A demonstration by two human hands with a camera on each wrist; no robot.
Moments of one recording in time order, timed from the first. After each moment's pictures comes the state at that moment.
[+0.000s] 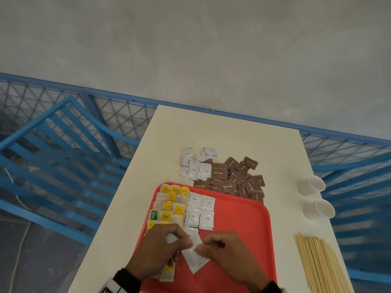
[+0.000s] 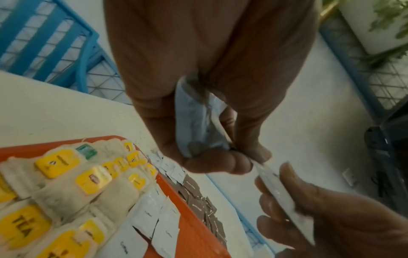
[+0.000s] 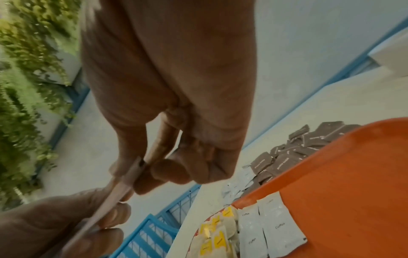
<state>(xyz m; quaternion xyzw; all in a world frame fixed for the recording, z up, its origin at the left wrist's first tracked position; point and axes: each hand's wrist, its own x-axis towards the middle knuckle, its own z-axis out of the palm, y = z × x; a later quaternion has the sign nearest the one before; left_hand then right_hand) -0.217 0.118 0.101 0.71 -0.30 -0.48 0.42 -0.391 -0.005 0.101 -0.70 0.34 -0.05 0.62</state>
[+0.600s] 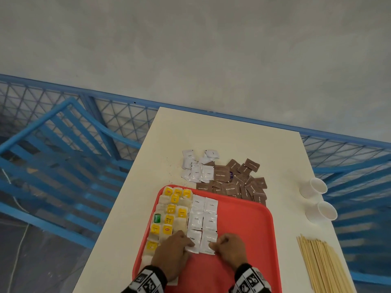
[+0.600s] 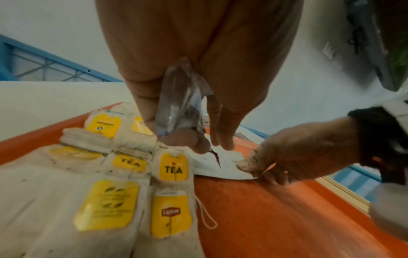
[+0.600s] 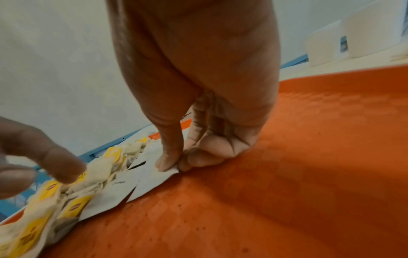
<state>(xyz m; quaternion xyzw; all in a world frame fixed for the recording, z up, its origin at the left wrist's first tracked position) -0.226 0.109 -0.003 0.78 -0.49 -0.31 0.21 -0.381 -0.029 -0.016 -0.65 0.60 0.02 0.47</state>
